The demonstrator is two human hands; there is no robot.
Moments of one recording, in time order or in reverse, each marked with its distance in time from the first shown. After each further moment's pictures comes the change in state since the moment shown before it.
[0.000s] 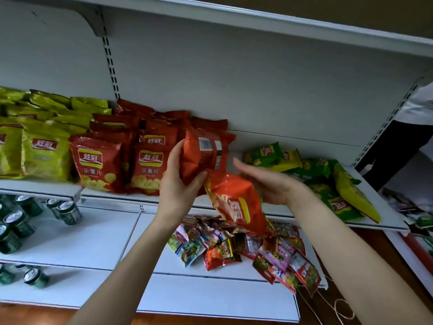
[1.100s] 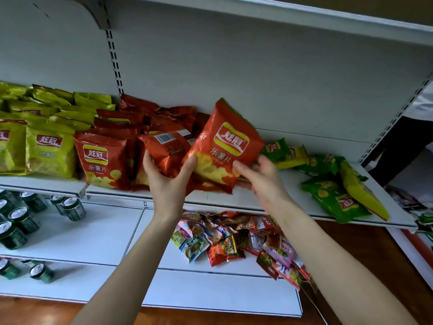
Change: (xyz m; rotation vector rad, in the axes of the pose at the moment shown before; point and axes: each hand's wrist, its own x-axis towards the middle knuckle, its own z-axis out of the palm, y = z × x) left_hand 0.005 -0.017 -0.008 -0.353 0.335 -0.224; right_hand 0.029 0.021 0.031 0.361 0.503 -0.448
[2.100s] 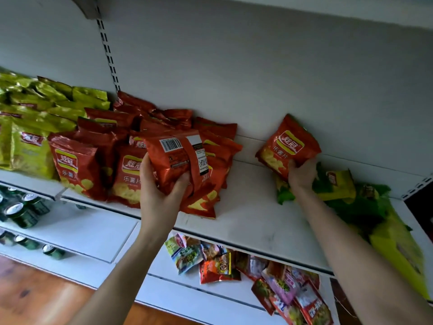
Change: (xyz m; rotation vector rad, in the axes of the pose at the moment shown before) left_hand 0.014 -0.020 0.065 0.281 0.022 0.127; right_hand 0.201 0.044 -0.124 -0.533 0.482 -0.013
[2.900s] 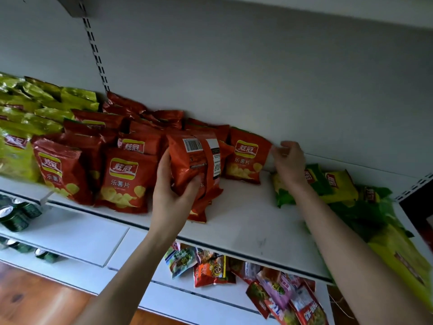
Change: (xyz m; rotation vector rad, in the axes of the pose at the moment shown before) left_hand -0.004 0.008 0.035 -0.039 -0.152 -0.062; right_hand -0.012 -0.041 -0.011 -0.001 -0.222 -0.207
